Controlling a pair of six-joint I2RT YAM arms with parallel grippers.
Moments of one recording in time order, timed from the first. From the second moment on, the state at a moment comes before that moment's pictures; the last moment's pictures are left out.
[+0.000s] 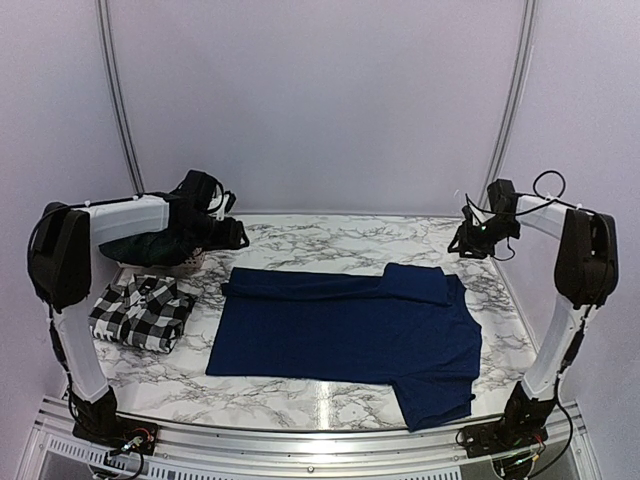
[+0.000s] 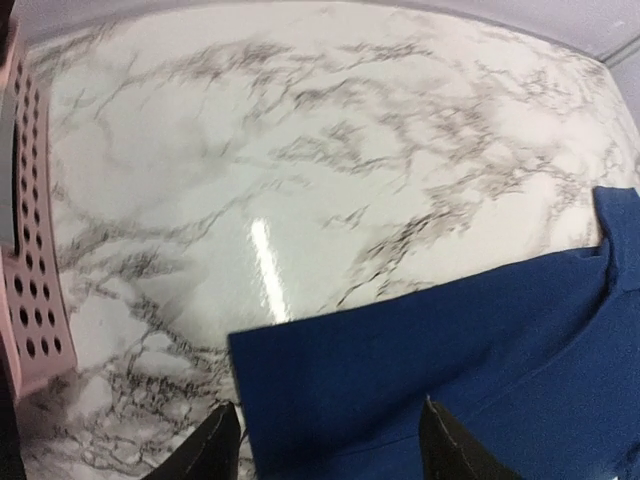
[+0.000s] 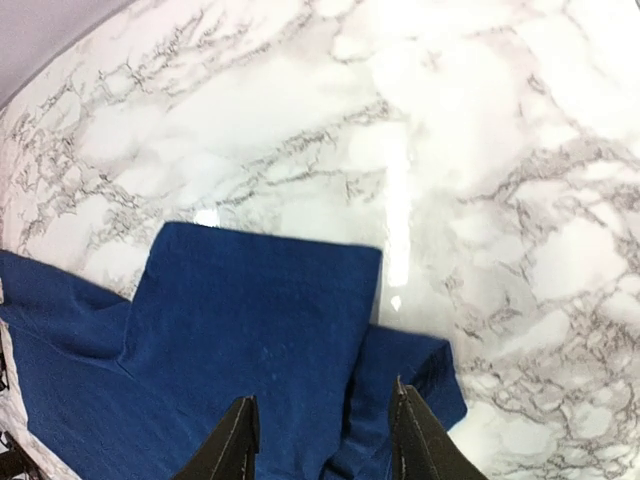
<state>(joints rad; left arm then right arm) -0.37 1.90 1.42 -0.44 0.18 -0.24 -0.07 1.86 1.45 -0.72 -0.39 0.10</state>
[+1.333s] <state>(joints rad) -0.66 2.58 2.15 -0.33 0.24 -0.57 0.01 2.13 1.62 -0.70 -0.51 0.10</state>
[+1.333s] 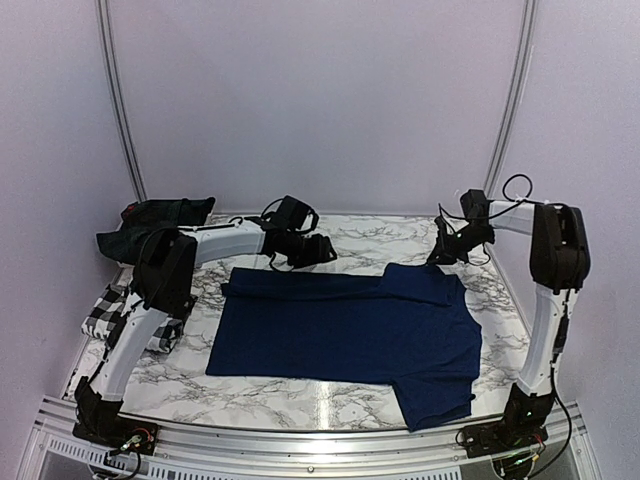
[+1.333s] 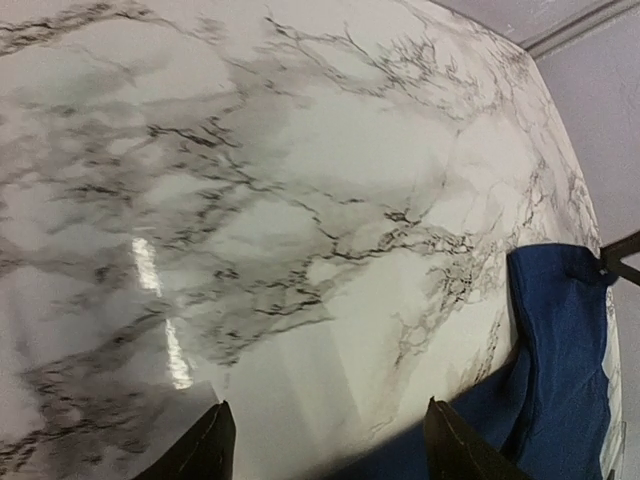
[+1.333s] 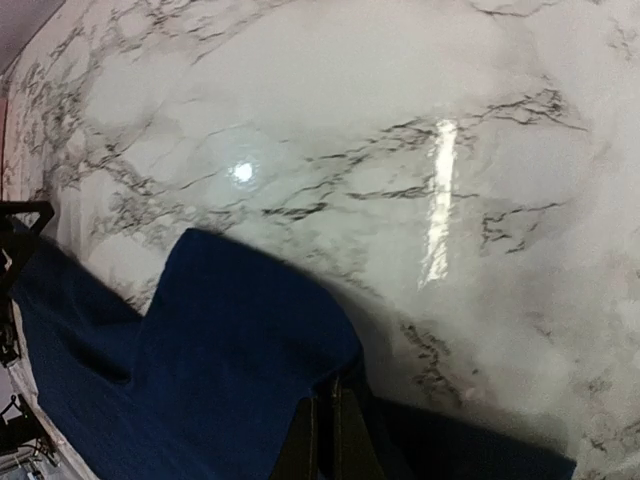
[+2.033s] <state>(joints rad) -0.76 2.35 1.92 -0.30 0.29 -0.37 0.09 1.49 0.89 -0.69 -0.67 0.14</state>
